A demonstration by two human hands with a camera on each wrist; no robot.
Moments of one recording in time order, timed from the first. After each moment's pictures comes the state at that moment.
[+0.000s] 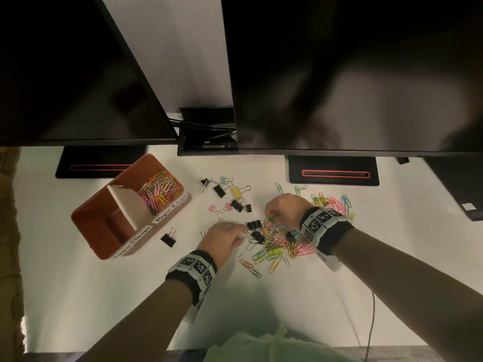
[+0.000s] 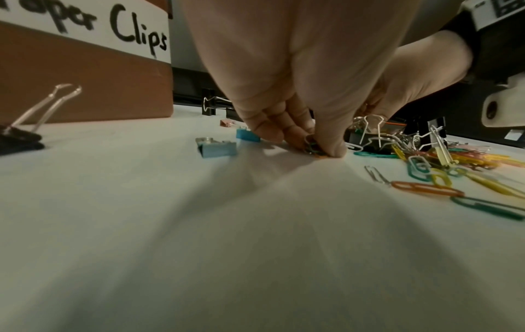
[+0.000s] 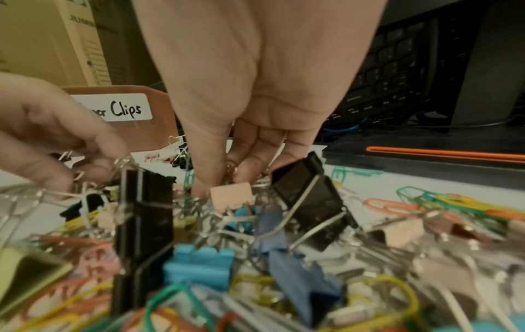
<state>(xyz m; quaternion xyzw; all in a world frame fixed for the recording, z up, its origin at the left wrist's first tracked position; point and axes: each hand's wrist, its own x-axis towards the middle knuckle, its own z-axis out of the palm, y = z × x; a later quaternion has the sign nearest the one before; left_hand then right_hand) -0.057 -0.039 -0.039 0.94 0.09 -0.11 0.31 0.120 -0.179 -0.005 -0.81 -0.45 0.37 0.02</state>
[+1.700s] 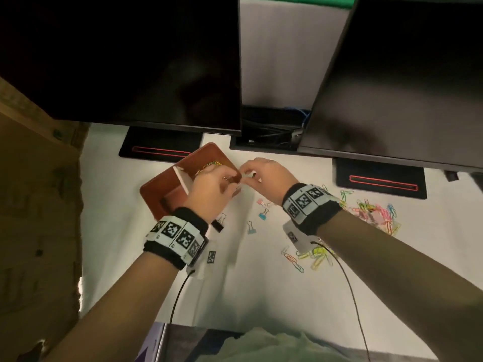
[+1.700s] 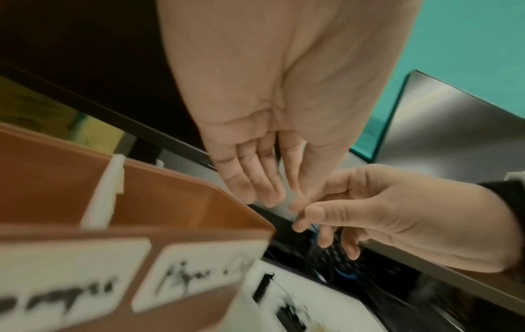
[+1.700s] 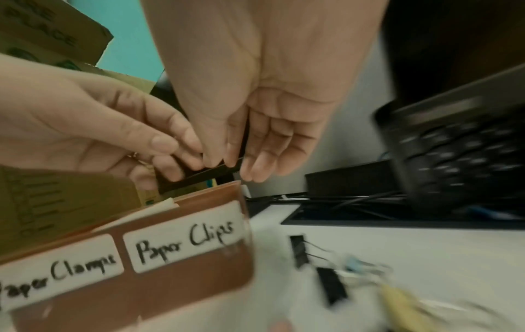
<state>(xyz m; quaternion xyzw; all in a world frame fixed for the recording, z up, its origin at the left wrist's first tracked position) -0.089 0.074 0.073 0.89 0.28 0.06 0.36 0.044 -0.030 0.063 -0.81 -0.47 0.26 0.22</state>
